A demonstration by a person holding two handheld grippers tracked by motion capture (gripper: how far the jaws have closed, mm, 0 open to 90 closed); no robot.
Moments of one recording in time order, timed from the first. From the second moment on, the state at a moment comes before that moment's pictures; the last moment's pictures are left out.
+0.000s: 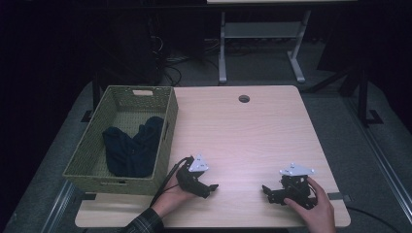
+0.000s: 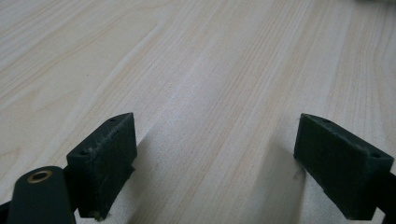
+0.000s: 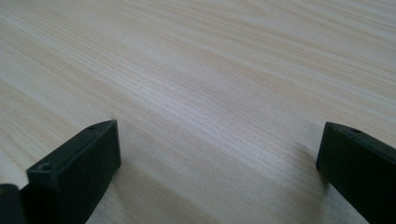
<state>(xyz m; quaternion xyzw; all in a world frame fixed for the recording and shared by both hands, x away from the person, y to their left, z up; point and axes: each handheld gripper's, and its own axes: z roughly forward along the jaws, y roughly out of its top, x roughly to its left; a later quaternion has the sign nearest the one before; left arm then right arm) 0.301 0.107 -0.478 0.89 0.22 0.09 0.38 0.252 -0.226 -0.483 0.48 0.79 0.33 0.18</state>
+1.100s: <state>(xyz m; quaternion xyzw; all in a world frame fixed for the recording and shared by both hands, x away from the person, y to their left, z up) 0.308 0.113 -0.462 0.89 0.24 0.07 0.39 0.252 -0.227 -0.483 0.47 0.80 0.33 0.18</state>
